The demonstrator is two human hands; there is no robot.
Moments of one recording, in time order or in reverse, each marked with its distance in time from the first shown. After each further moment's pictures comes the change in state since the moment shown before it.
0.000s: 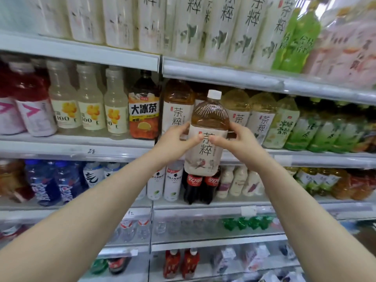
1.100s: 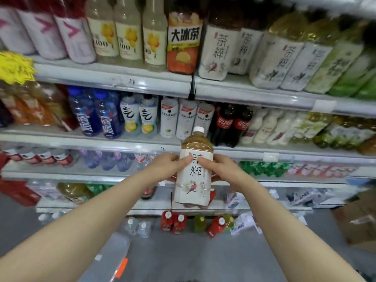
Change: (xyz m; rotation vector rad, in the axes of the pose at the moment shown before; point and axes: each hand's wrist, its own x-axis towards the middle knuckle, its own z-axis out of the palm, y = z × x) left_hand -0.185 -0.150 0.020 -0.233 -0.224 -0.595; right_hand -0.136 0.081 0.171 0.225 -0.402 0.543
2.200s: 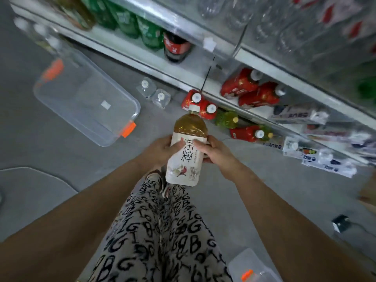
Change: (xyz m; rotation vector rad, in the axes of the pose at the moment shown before) left_hand 0.036 -0.404 0.134 -0.443 0.015 -0.574; right_hand 0.129 0.367 0.170 0.022 -0.395 0.634
